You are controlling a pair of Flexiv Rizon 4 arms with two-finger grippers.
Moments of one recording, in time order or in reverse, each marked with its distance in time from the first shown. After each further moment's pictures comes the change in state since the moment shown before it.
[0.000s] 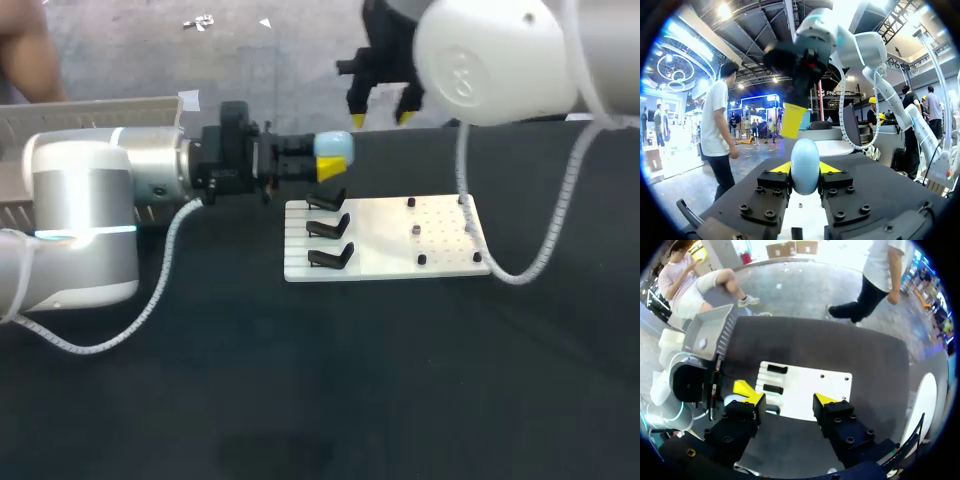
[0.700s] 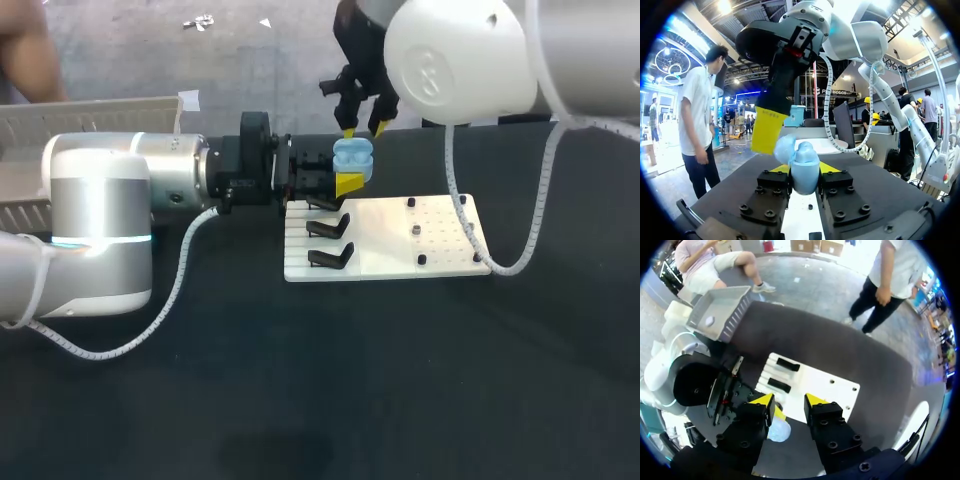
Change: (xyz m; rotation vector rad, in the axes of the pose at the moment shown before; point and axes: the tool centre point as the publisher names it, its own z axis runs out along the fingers) left arm 0.012 -0.029 0.031 0.073 0.024 -0.040; right arm 0.006 0.028 0.023 -0.018 0.068 -0.240
